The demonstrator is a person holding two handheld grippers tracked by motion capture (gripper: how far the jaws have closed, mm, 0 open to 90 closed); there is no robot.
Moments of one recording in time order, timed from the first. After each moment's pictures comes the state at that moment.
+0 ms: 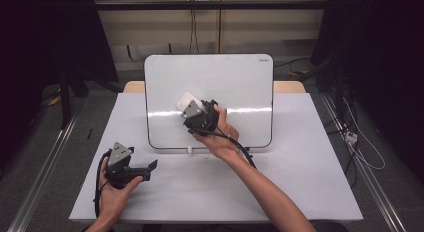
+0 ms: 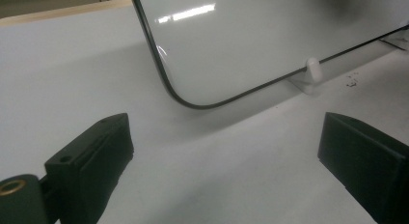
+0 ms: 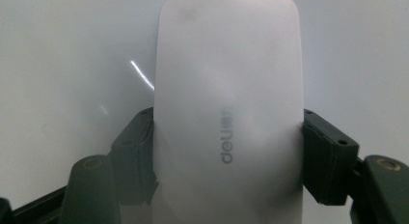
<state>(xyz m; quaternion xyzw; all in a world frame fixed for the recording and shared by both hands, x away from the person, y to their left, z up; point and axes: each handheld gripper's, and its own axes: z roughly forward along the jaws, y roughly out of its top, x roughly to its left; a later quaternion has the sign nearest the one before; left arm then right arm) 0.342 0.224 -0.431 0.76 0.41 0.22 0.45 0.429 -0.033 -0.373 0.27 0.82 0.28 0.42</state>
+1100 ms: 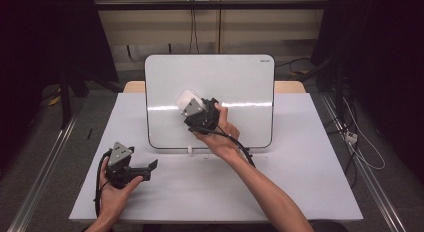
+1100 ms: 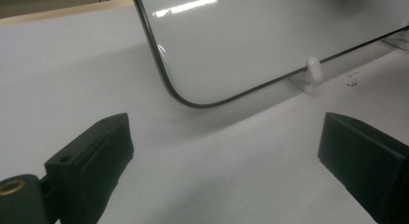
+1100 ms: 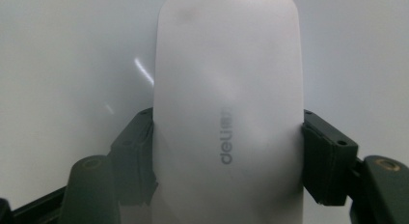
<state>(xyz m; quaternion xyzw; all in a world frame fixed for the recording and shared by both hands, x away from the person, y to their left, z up) 0.342 0.225 -0.431 0.76 0.41 0.22 0.45 0.433 -0.038 -0.366 0.27 0.81 0.29 0.42</state>
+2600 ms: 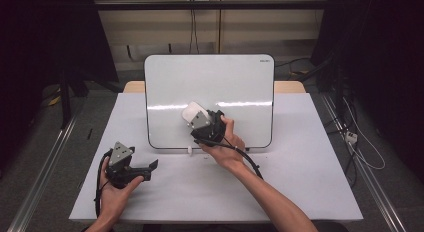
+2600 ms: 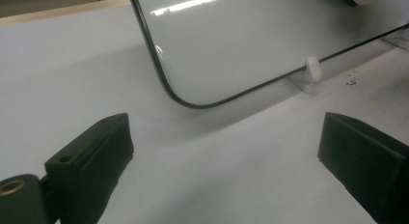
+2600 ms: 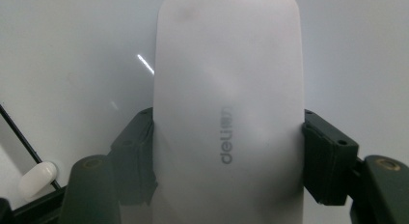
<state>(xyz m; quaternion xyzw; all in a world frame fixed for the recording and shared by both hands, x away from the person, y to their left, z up) 0.343 0.224 -0.431 0.77 0.41 0.22 0.44 0.409 -0.050 -0.393 0.28 0.82 0.29 0.41</state>
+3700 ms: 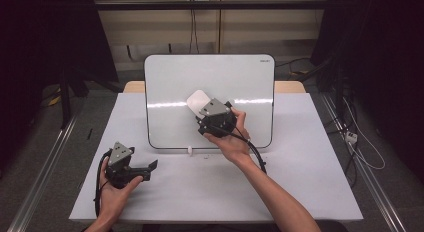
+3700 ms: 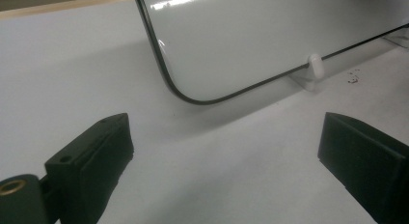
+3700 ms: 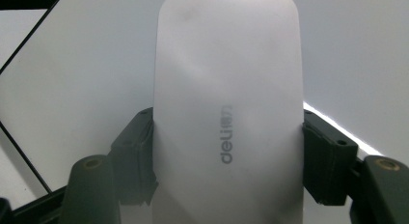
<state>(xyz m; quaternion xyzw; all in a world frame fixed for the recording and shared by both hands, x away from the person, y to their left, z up) 0.343 0.226 -0.433 0.76 0.41 0.22 0.44 0.412 -0.078 -0.359 0.31 0.79 0.38 0.37</state>
